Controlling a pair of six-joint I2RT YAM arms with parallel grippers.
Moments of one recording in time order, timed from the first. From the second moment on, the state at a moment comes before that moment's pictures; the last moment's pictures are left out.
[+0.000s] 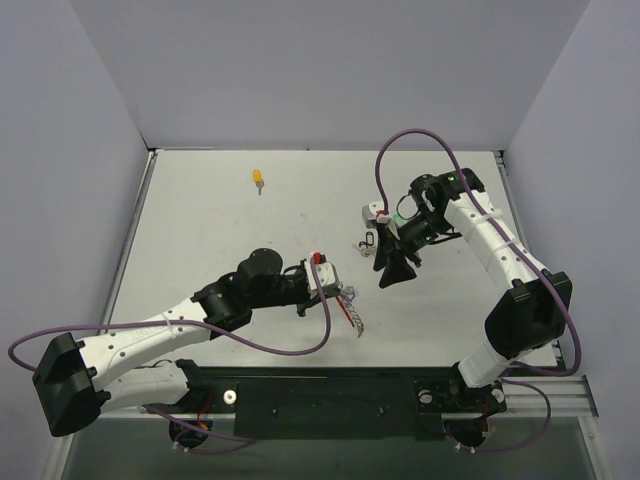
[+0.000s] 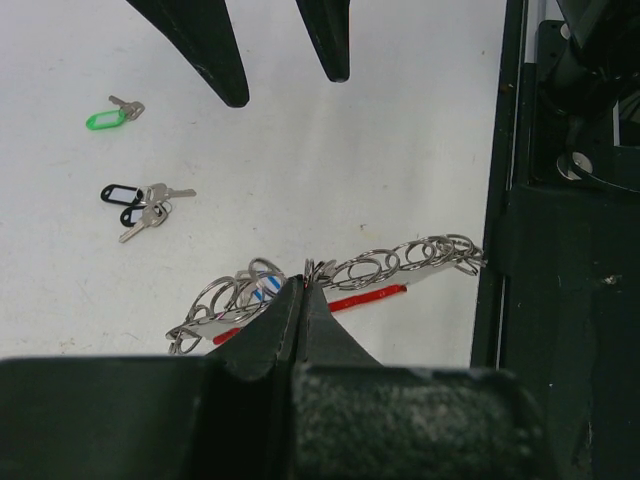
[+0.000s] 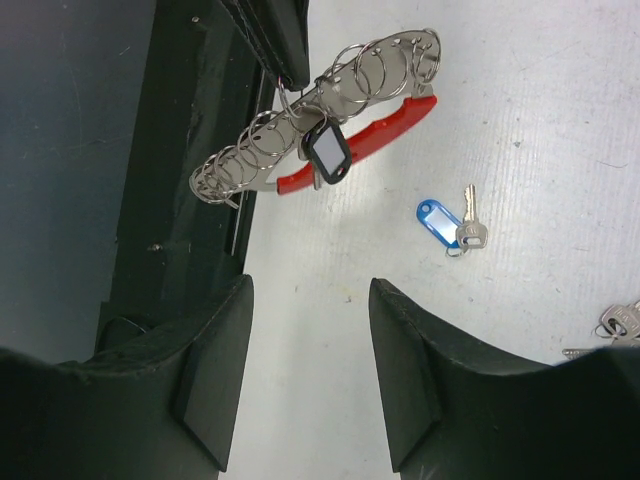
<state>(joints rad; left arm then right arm) -0.96 1.09 0.75 0.04 0.33 0.21 0.33 1.60 1.50 -1.54 -0.95 -1.34</state>
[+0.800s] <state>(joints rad) -0.96 1.09 0.75 0.06 0.35 0.19 0.34 1.62 1.48 -1.54 -0.95 -1.35</state>
